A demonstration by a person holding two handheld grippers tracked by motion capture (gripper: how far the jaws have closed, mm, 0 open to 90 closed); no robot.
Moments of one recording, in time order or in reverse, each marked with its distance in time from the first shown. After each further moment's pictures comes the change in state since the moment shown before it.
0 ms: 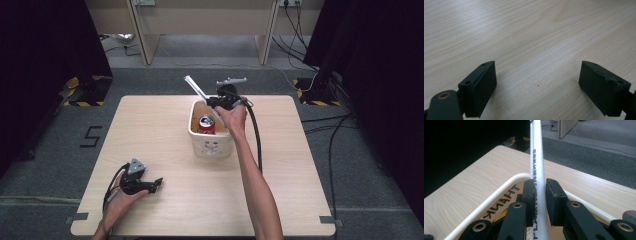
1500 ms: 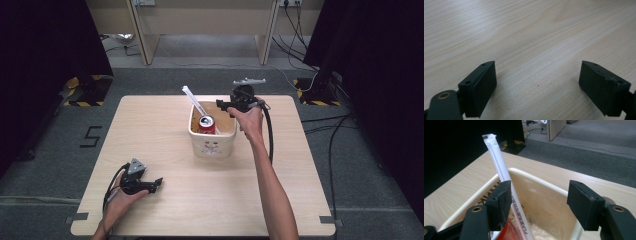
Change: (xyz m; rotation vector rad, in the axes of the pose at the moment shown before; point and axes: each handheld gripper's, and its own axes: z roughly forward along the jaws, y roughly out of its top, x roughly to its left) left arm 0.000 0.000 0.000 -0.002 0.001 -0.003; right arm -0.018 -0.009 -0.052 -0.036 -0.064 0.042
